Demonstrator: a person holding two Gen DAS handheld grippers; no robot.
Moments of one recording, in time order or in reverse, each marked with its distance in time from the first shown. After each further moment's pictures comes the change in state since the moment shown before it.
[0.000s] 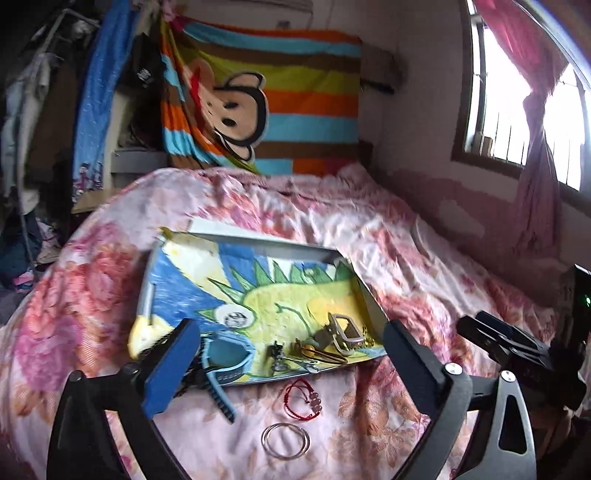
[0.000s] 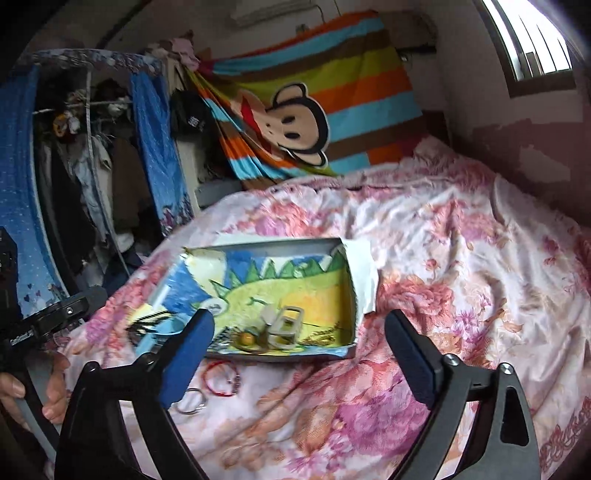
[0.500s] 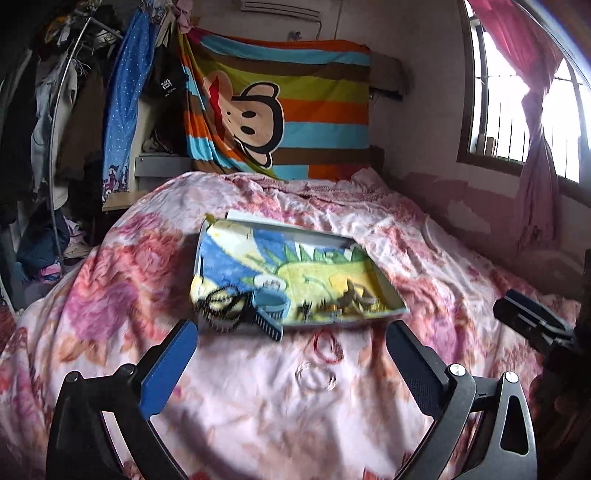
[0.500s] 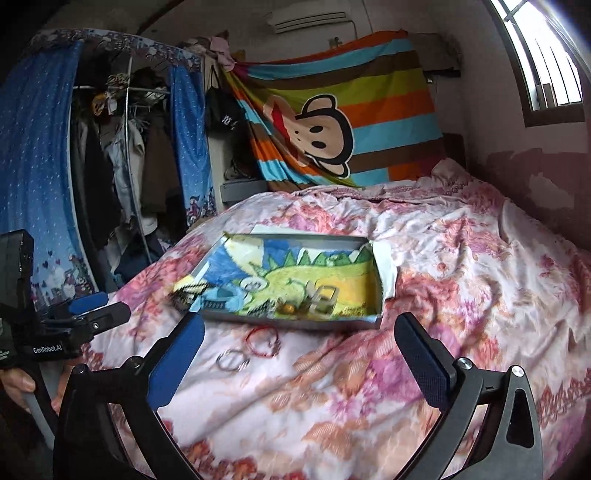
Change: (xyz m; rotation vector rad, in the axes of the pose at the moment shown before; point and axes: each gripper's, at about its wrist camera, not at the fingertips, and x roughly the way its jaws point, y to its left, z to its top) left arm -0.069 0.018 -0.051 0.027 -0.006 0.057; right arm -0.069 0.044 -0.039 -0.103 -0.017 0.027
